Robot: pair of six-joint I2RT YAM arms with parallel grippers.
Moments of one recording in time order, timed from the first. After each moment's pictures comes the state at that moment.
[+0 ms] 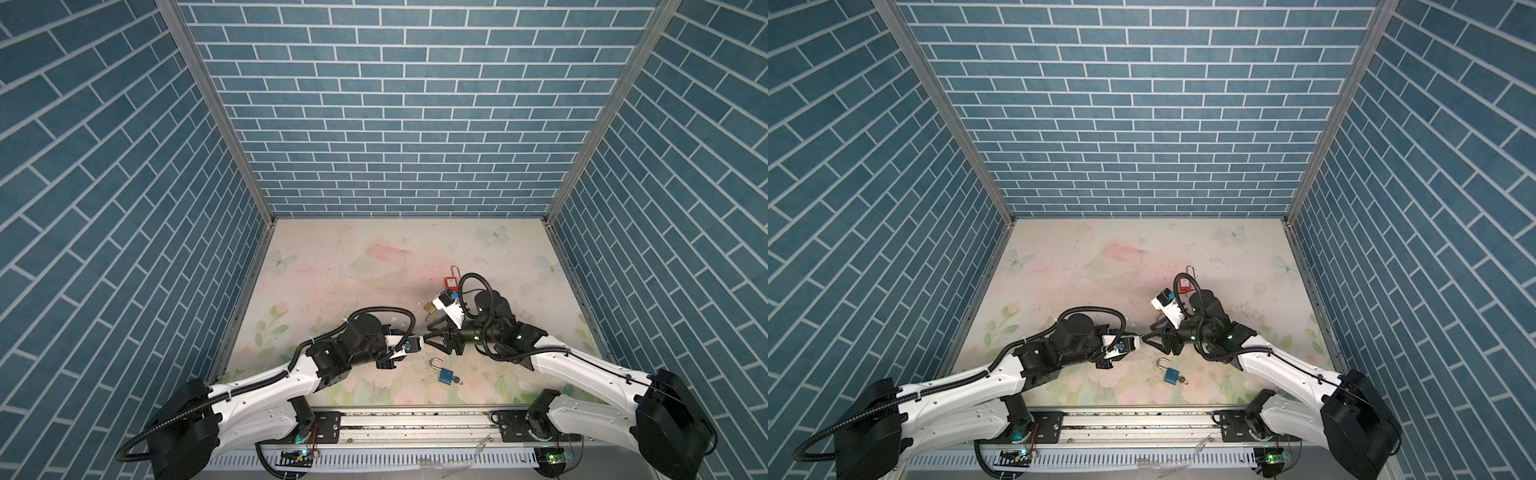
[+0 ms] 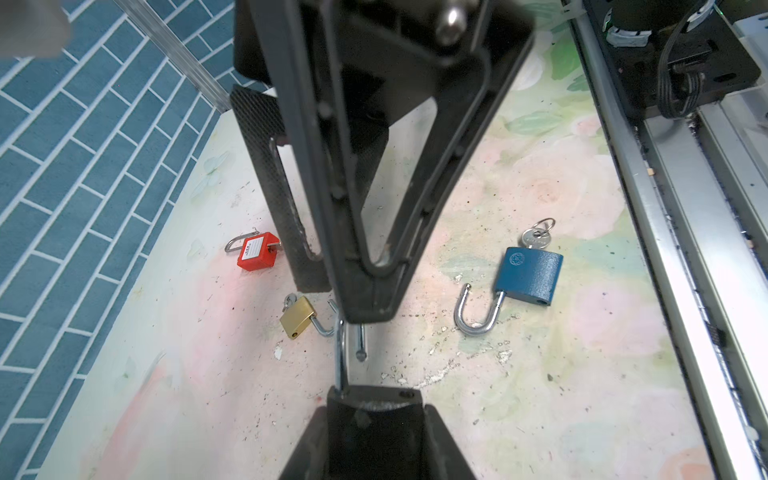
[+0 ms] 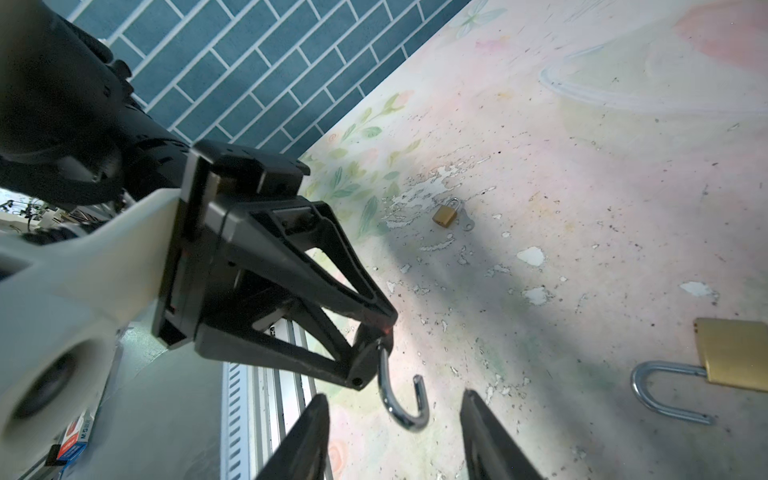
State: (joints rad) left arm -0.93 1.04 0.46 0.05 0.21 0.62; right arm 0.76 1.14 0.55 0.04 -0.65 0.20
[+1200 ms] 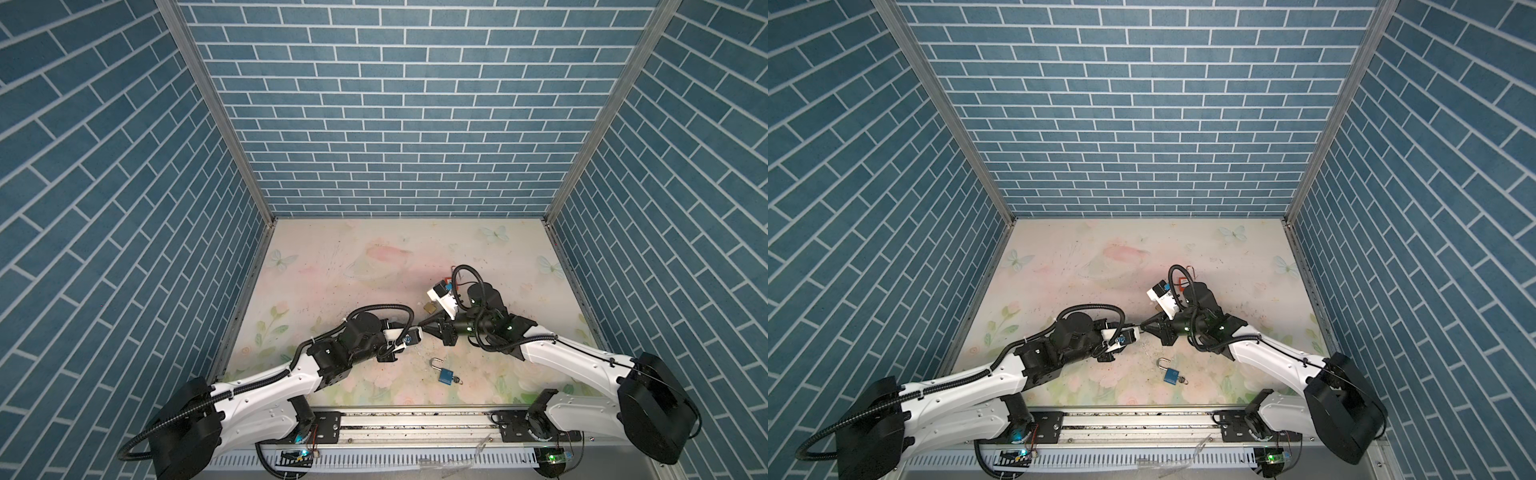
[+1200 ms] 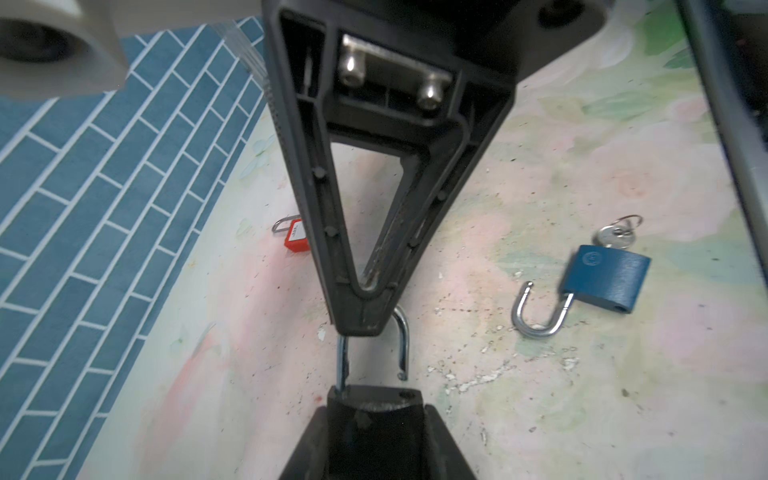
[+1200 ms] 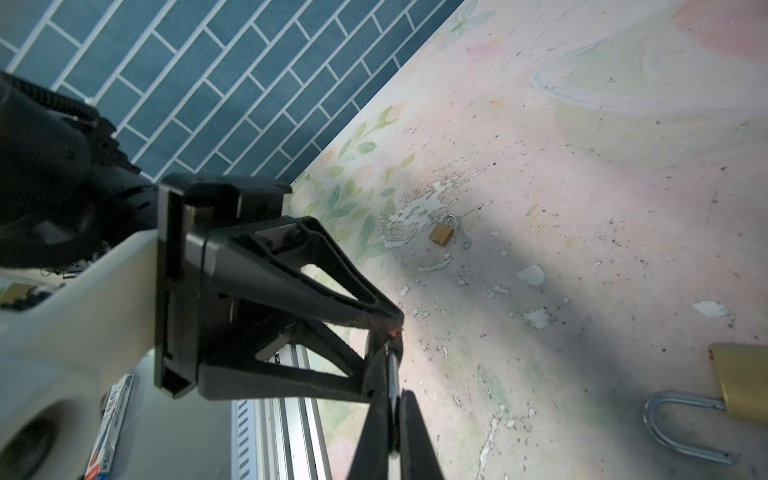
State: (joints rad) left arm -0.92 1.05 0.46 0.12 0.04 0.61; right arm 0.76 1.26 0.65 0.07 -0.65 0.28
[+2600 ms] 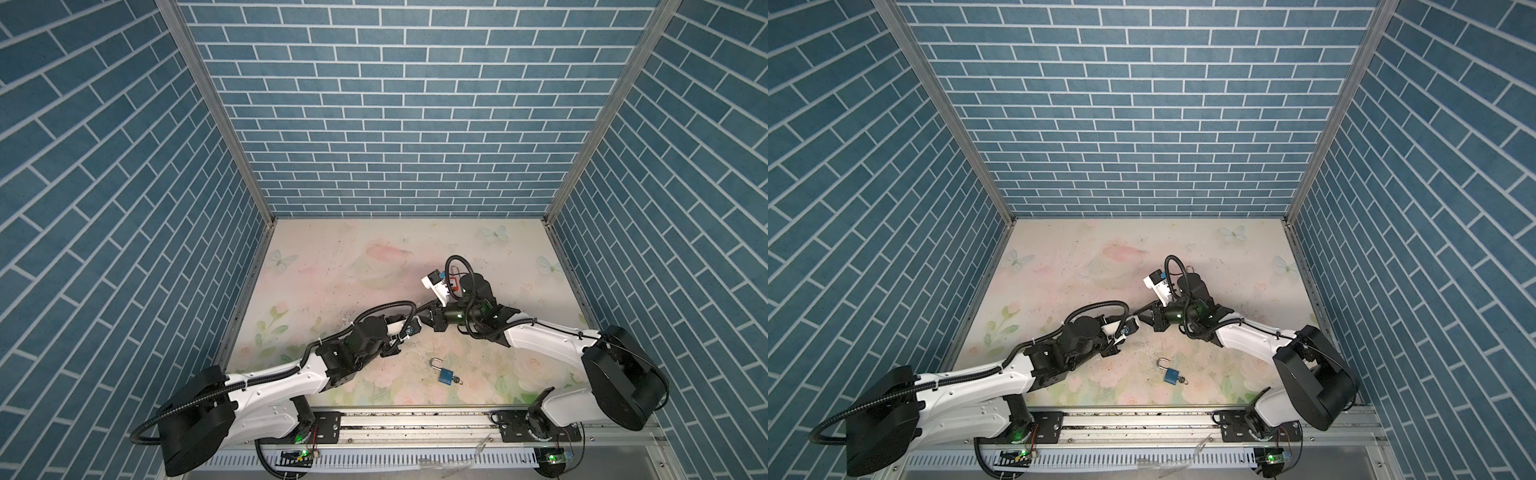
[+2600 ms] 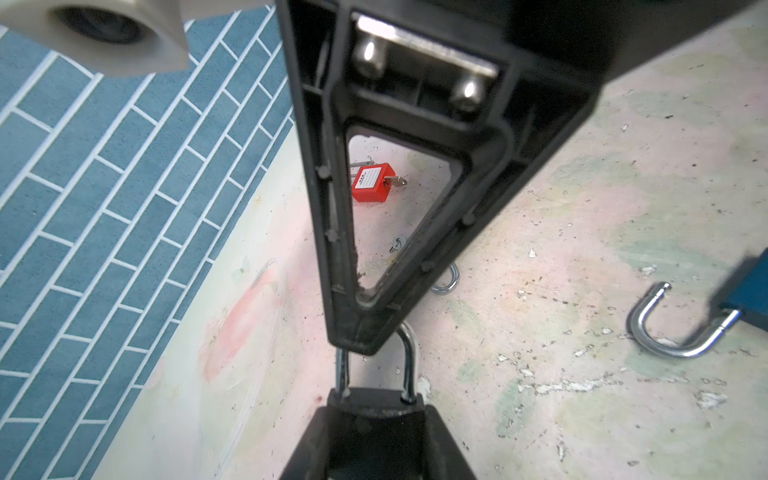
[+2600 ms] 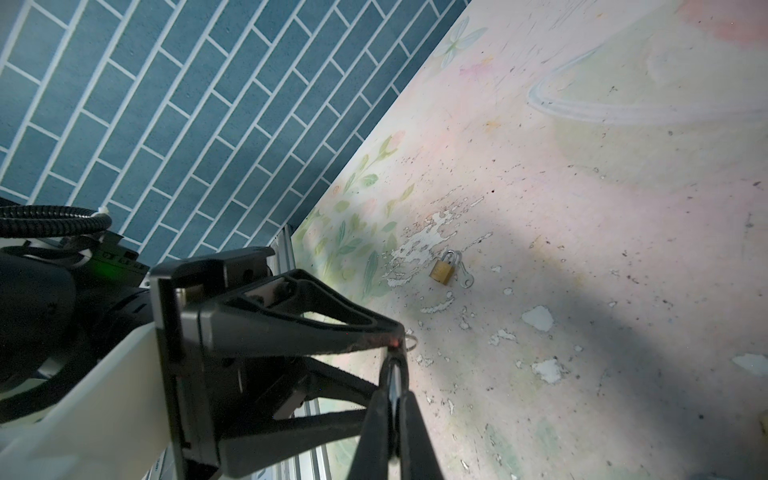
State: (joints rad) left arm -0.97 1.12 0.45 0.22 -0.22 0.50; right arm 0.73 1.44 0.68 0.28 -0.73 0.42
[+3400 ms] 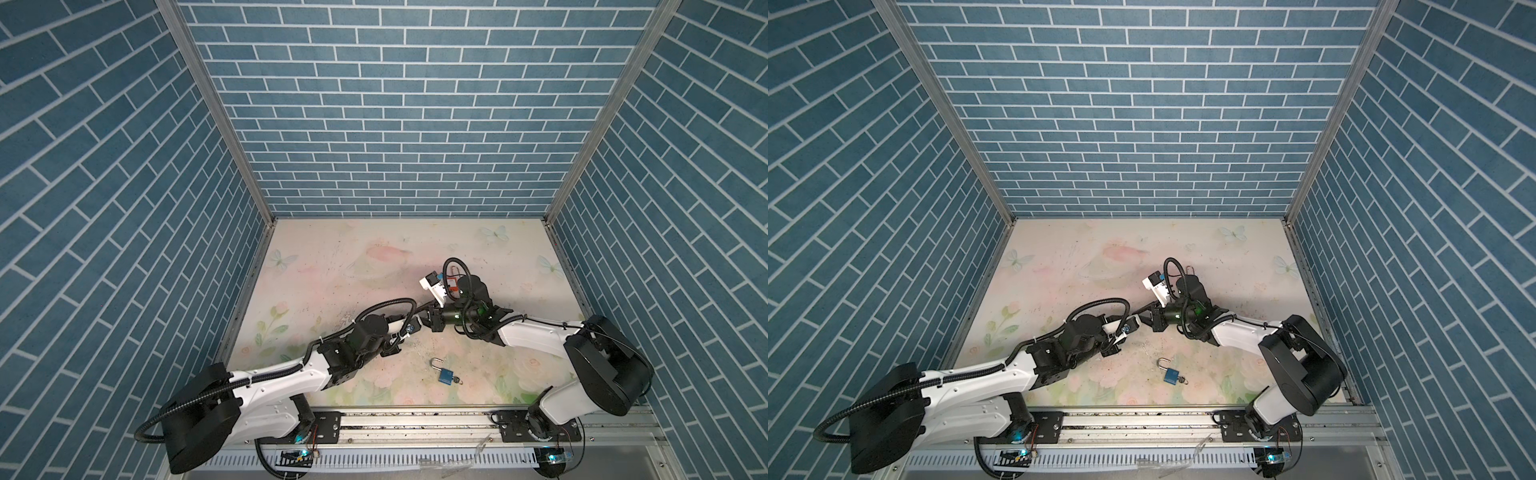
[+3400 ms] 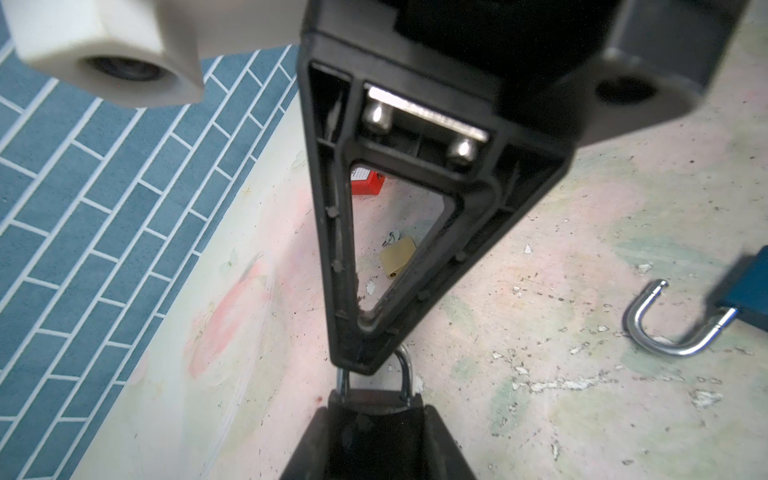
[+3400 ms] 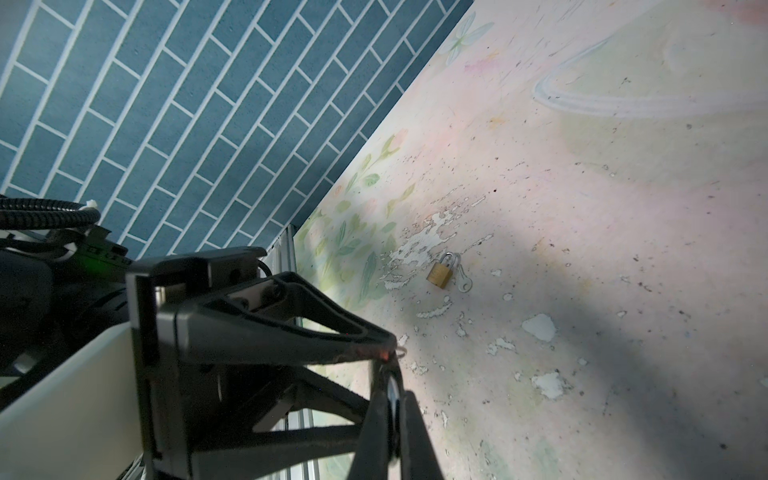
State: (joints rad) left arm -0.96 1.15 0.46 0.21 -0.19 0.48; right arm 0.72 1.53 0.66 0.42 -0.77 0.44
